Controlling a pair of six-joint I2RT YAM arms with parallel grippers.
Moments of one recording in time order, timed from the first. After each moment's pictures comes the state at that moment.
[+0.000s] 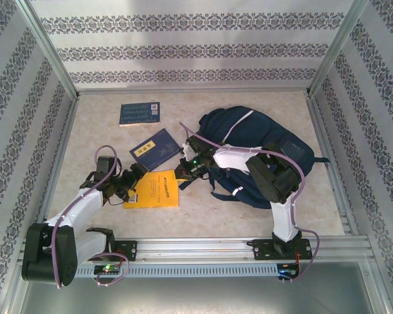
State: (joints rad) left arm -0.05 1.12 0.44 -0.31 0.42 -0.99; right arm 0.70 2.01 1.22 -0.25 -0.71 0.69
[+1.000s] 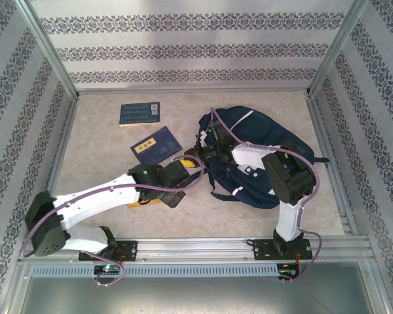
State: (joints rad) left arm -0.96 1.36 1.02 -0.96 -0.40 -0.24; right arm 0.53 1.90 1.09 0.04 -0.93 1.12
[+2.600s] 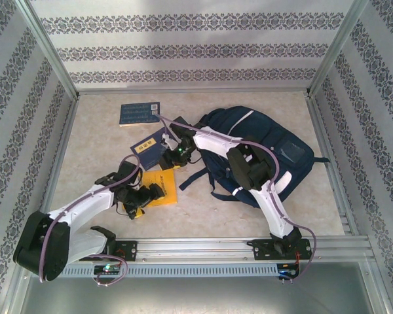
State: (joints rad) left arm -0.36 1.16 0.49 -0.60 0.42 -0.96; right arm 0.70 2.37 1.83 -0.74 -0.72 0.24
